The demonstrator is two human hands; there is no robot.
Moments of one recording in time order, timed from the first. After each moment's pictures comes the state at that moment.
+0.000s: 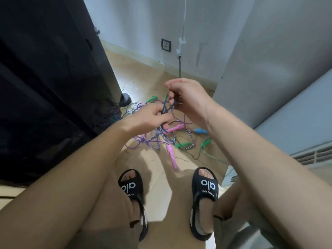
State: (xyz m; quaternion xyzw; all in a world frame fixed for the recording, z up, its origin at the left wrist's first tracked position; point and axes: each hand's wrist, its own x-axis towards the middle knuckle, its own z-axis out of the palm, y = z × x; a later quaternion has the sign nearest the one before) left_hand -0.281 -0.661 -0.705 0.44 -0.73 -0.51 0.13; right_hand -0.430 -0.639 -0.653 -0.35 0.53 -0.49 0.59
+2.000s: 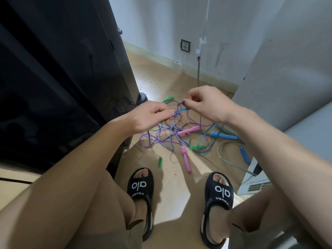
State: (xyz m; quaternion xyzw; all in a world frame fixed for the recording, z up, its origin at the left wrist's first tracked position) left_hand -0.237 -0.651 -0.680 0.49 -0.74 -0.45 0.12; right_hand -0.453 -0.651 -0.676 -0.74 0.61 -0.18 0.23
